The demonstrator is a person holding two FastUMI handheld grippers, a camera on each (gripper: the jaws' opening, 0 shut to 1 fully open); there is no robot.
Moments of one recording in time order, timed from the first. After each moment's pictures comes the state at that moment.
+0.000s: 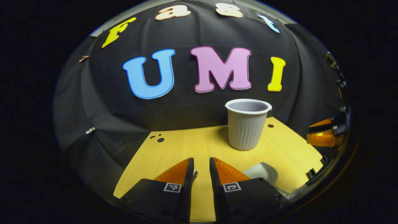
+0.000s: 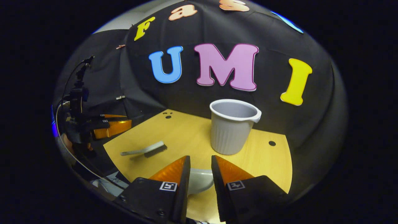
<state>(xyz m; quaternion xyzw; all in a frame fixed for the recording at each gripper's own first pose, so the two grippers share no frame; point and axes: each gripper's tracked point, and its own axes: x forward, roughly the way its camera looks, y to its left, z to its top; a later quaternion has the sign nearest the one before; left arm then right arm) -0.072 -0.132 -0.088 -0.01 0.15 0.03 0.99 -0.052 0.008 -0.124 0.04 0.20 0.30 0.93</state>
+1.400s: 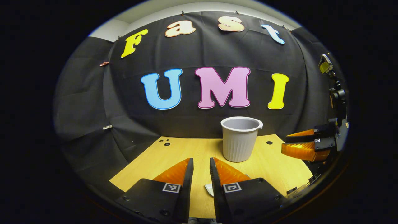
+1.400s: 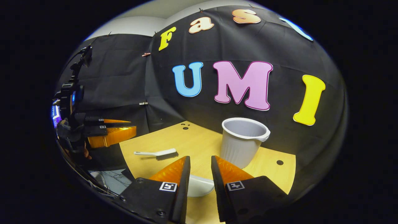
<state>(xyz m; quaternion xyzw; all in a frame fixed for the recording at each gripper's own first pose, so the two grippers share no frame) -0.122 -0.201 -0.059 0.00 0.12 0.10 0.99 -0.060 -0.014 -0.112 0.03 0.13 0.39 0.91</state>
